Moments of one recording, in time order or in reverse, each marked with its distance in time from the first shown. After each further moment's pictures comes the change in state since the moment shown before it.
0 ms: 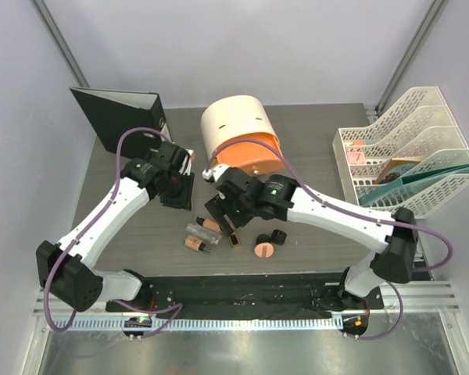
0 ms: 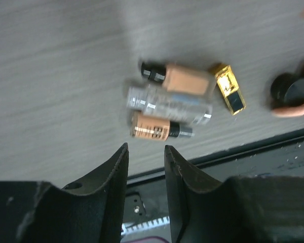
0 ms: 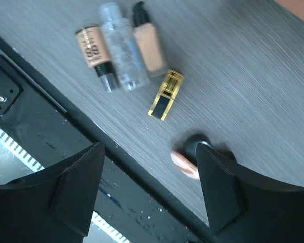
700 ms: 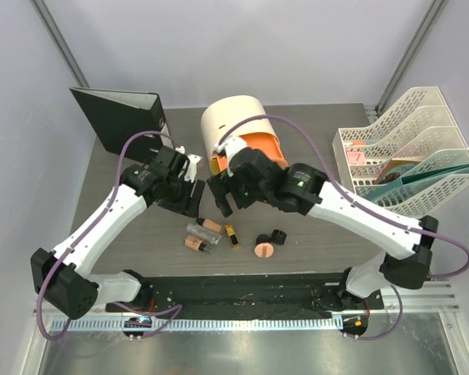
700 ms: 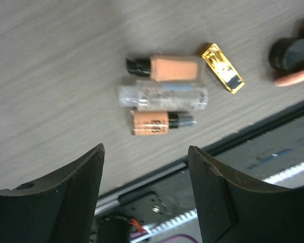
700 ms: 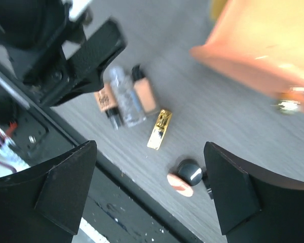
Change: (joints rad) left arm -0.031 -0.093 -0.084 0.007 0.078 0.137; right arm 0.011 -0.016 0.176 0.001 0.108 -0.005
